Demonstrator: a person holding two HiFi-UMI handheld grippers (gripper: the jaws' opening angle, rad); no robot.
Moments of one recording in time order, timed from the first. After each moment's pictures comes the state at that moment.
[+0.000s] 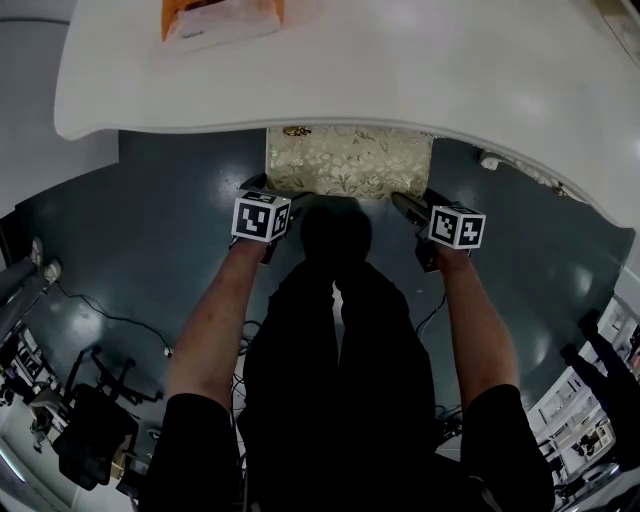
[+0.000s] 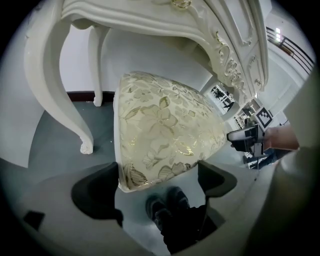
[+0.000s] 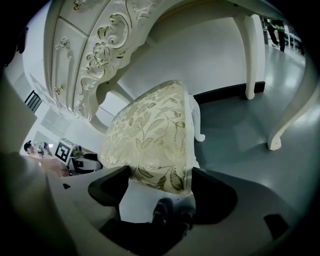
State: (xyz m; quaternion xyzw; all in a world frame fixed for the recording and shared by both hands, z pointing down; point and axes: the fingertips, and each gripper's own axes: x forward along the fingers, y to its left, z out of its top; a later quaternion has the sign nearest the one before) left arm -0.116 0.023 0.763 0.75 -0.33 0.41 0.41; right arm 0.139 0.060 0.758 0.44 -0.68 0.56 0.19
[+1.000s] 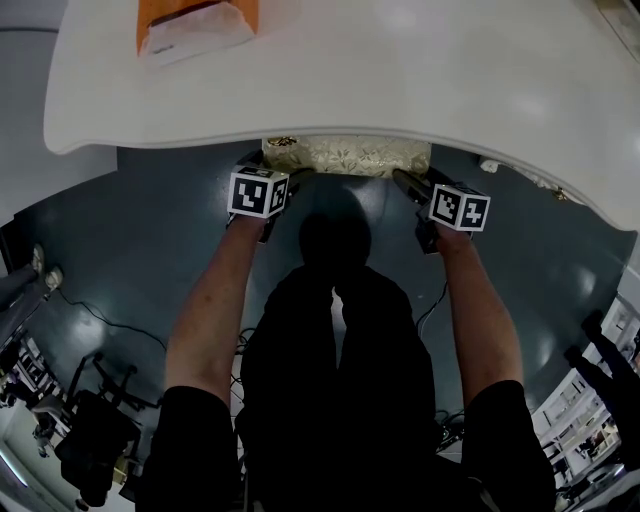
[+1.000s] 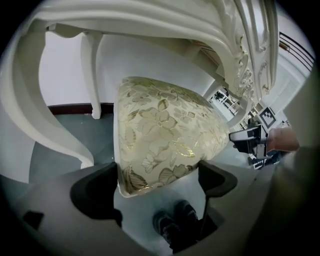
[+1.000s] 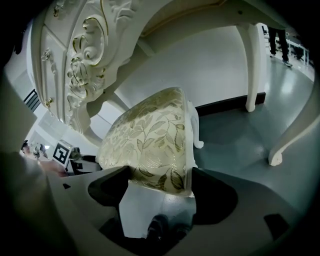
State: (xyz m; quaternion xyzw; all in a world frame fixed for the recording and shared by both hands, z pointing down) left arm -0.105 -0.050 0.763 0.76 -0.34 0.40 0.38; right arm 0.149 -0.007 0.755 0.47 -0.69 0.52 0.17
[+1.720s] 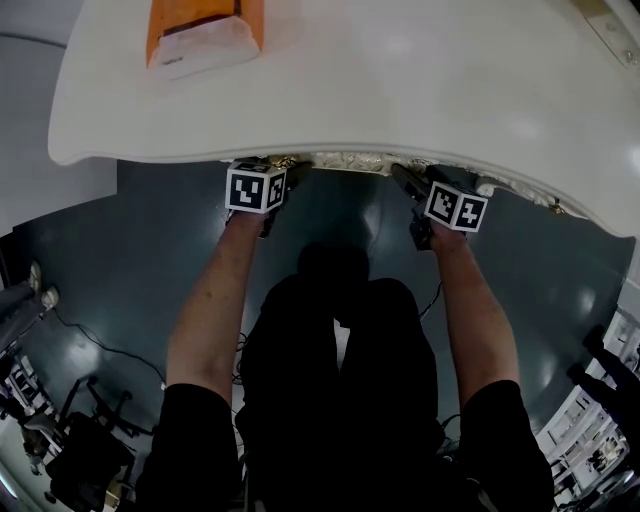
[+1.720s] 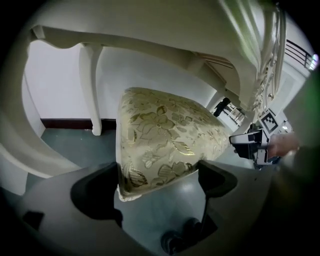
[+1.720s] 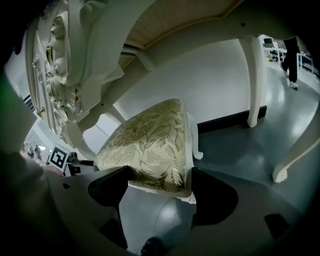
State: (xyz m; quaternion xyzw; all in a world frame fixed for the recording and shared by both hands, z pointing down) left arm -0.096 -0.118 0.754 0.79 -0.37 0.35 0.33; right arm 0.158 -0.068 0.749 0.52 -0.70 0.47 0.12
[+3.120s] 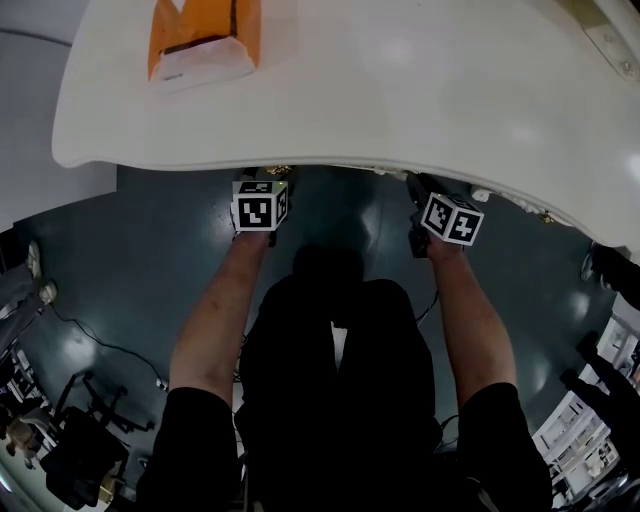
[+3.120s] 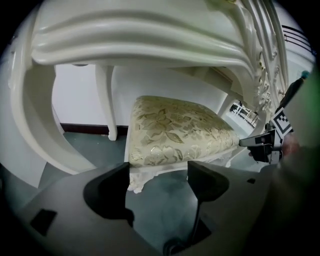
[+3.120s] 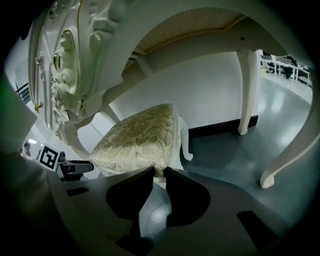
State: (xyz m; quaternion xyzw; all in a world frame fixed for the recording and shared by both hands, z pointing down) left arm -0.107 -0.114 0.745 0.76 -0.46 0.34 0.30; right arm 0.183 -0.060 0.744 0.56 -0.69 0.44 0.15
